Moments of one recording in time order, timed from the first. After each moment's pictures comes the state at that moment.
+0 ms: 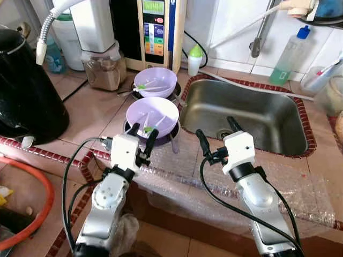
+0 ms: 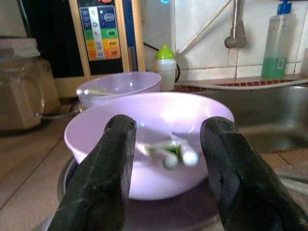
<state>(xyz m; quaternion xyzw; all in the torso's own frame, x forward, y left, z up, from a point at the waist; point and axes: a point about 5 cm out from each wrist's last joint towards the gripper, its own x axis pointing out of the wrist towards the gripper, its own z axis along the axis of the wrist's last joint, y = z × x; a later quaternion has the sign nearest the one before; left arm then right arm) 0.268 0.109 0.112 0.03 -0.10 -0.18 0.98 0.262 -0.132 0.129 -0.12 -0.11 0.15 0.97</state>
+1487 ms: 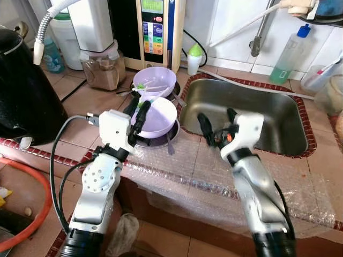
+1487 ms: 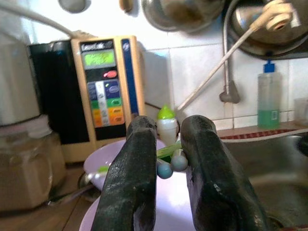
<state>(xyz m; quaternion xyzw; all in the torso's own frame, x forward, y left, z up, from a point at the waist) 0.278 0.115 0.170 0.03 -0.20 -0.19 0.96 0.293 -0.123 0.150 0.13 -0.06 0.16 0.98</state>
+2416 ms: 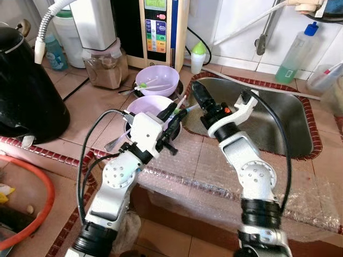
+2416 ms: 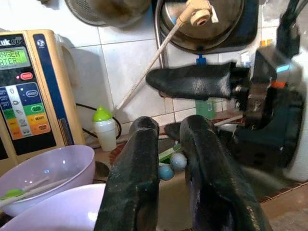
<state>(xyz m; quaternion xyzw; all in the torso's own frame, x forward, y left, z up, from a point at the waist) 0.276 0.066 0.169 0.03 -0.19 -0.33 0.93 0.321 -0.096 0.181 0.49 0.01 0.24 0.84</state>
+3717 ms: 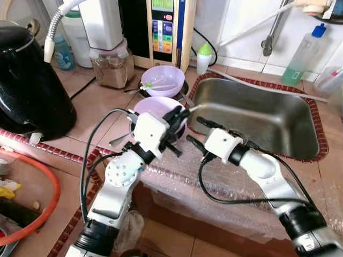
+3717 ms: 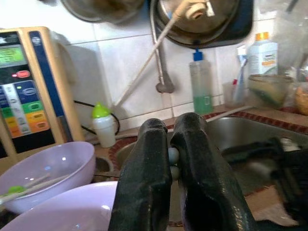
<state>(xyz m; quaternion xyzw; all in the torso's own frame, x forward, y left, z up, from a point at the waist) 0.277 0.059 0.166 0.04 -0.18 -0.35 0.92 0.306 -0.133 0.135 -0.37 -0.12 0.36 0.85</state>
